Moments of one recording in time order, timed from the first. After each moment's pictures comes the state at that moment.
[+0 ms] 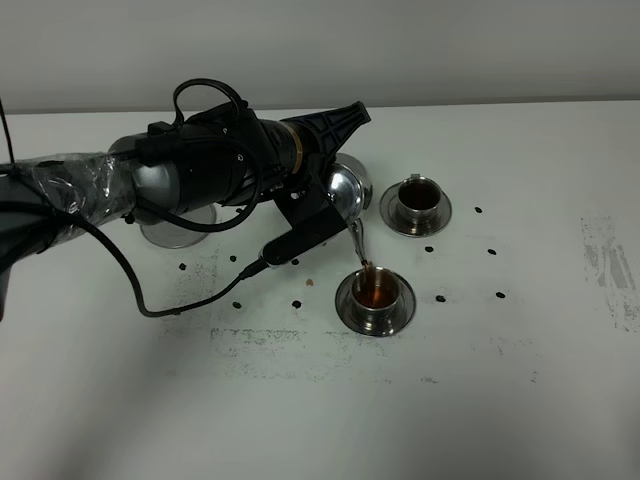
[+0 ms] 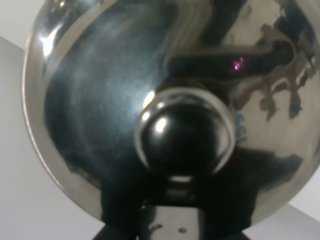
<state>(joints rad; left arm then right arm) -0.62 2.06 -1.47 0.73 0.23 1.56 -0.01 -0.01 -0.52 0.24 1.12 -0.13</state>
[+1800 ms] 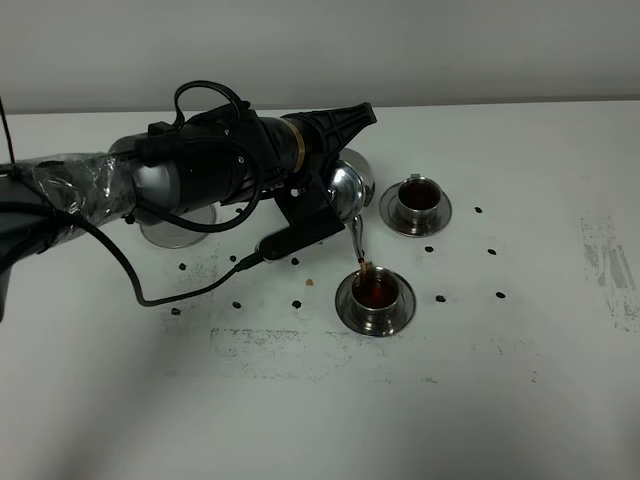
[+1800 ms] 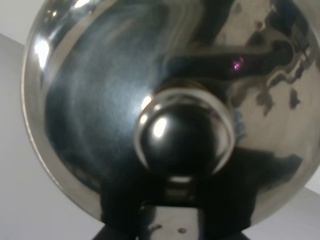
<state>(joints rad) -0.62 2.06 -1.47 0.78 0.19 1.59 -0.01 -0.01 -0.52 0.24 1.12 -0.13</state>
